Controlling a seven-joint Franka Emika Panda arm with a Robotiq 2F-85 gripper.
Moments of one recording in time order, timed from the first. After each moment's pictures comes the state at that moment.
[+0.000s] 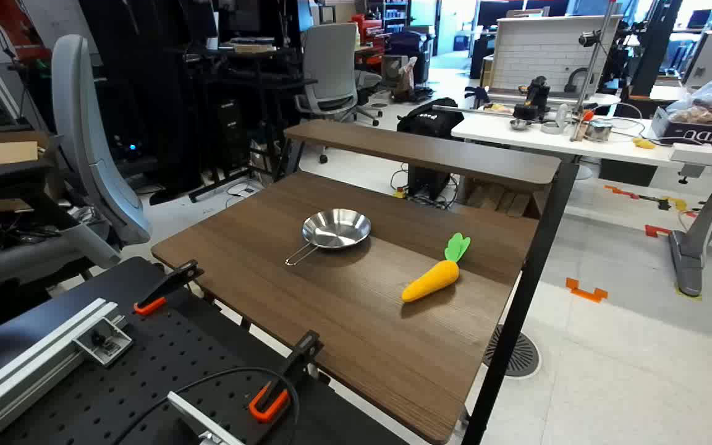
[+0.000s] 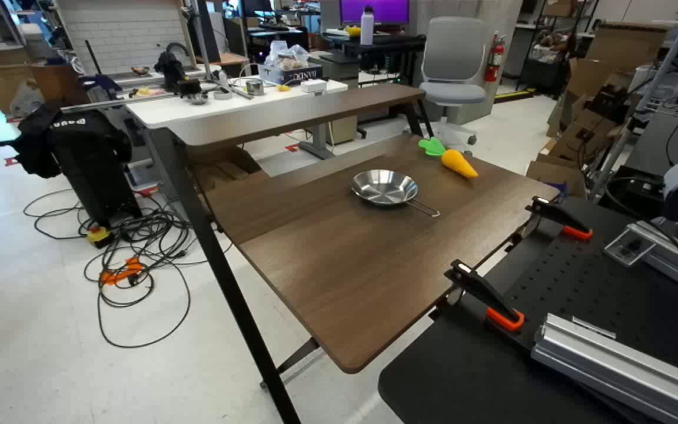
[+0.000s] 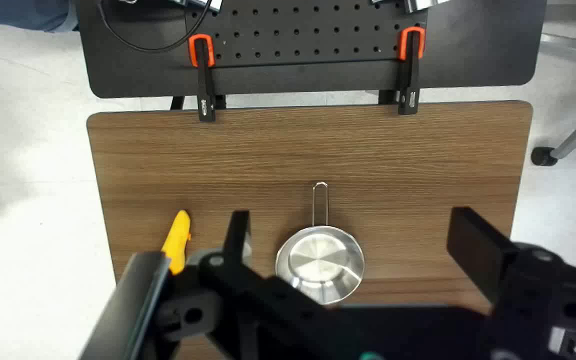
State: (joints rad) arm 0.03 -0.60 -0.02 -2.52 -0.02 1.91 0.00
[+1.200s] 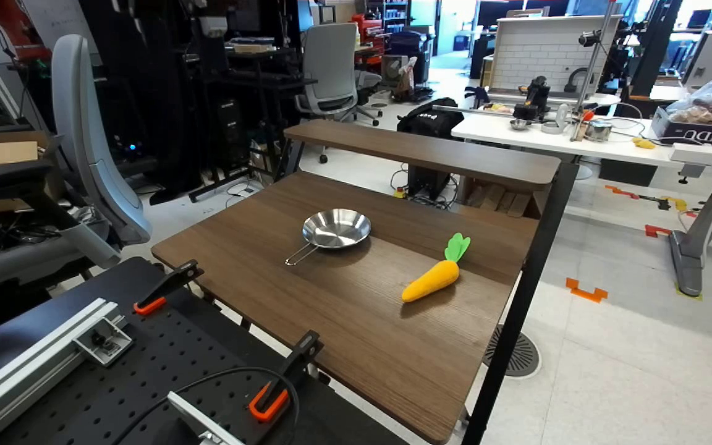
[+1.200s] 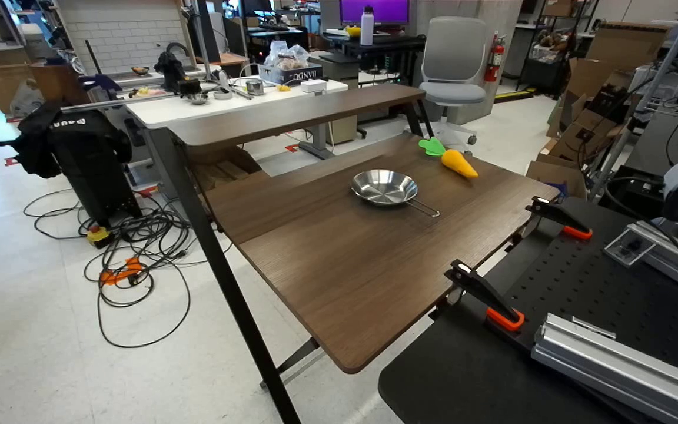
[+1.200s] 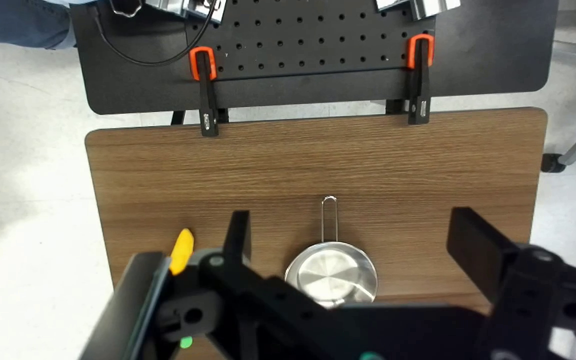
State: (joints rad) arm 0.01 -0.56 -0.03 -2.55 -0.02 1.95 0.00
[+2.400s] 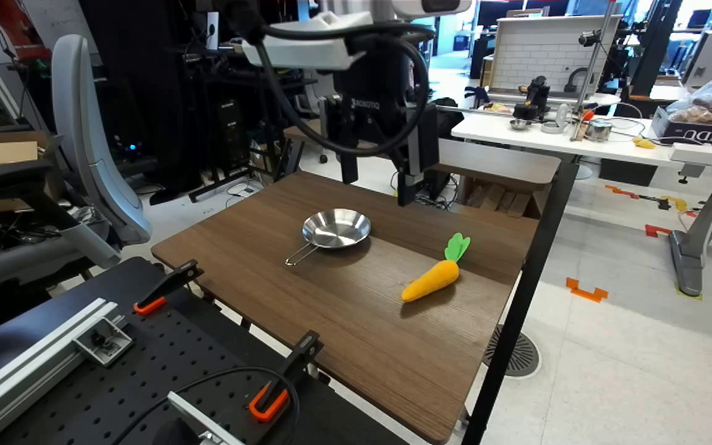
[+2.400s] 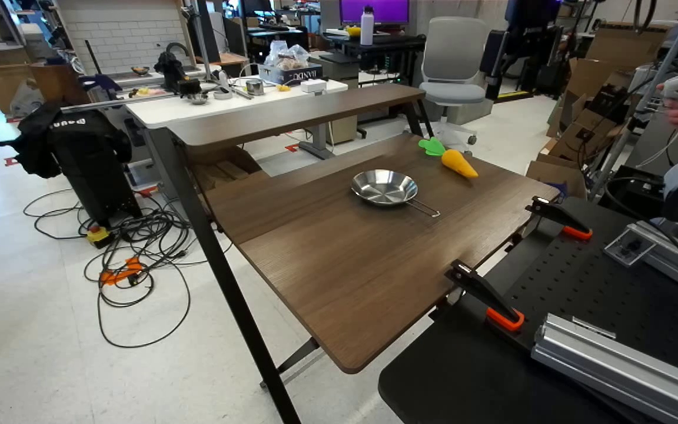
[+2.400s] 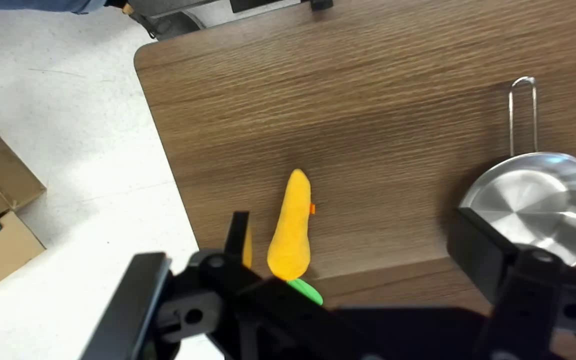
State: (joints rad) arm -0.13 0.03 -0.13 -2.38 -0.10 2.42 0.00
